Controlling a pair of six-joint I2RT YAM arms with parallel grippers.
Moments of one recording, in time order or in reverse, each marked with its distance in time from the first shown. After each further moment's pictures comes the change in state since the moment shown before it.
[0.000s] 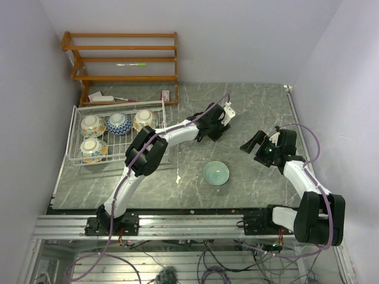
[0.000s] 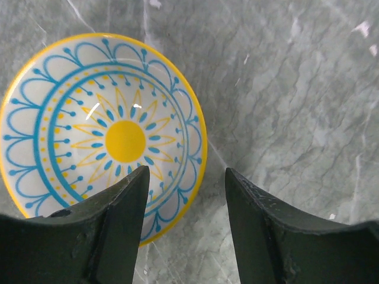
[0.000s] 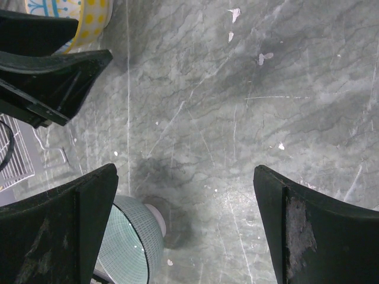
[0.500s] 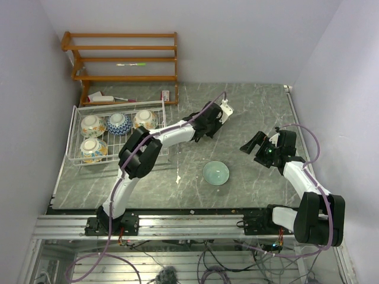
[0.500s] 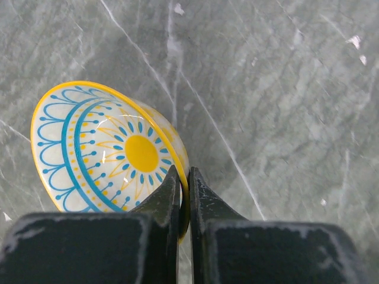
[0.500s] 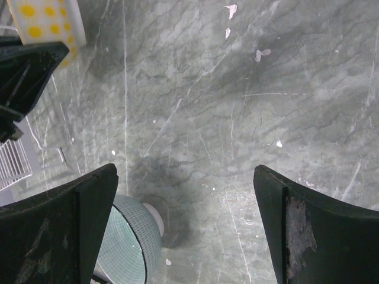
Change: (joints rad) left arm 0.001 -0.083 -0.104 0.062 -0.046 -0.011; right arm 0.000 -0.003 -0.011 0.005 0.004 0.000
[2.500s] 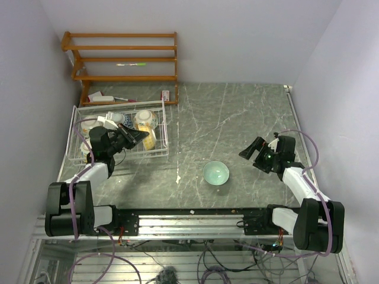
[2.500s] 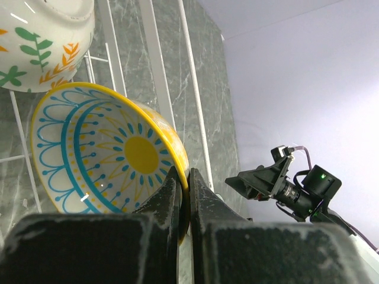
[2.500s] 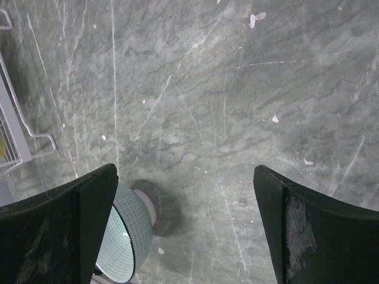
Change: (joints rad) left arm 0.866 -0.983 -1.304 0.769 0.758 -1.131; right arm 0.000 -0.062 -0.075 -0.003 -0.013 -0.002
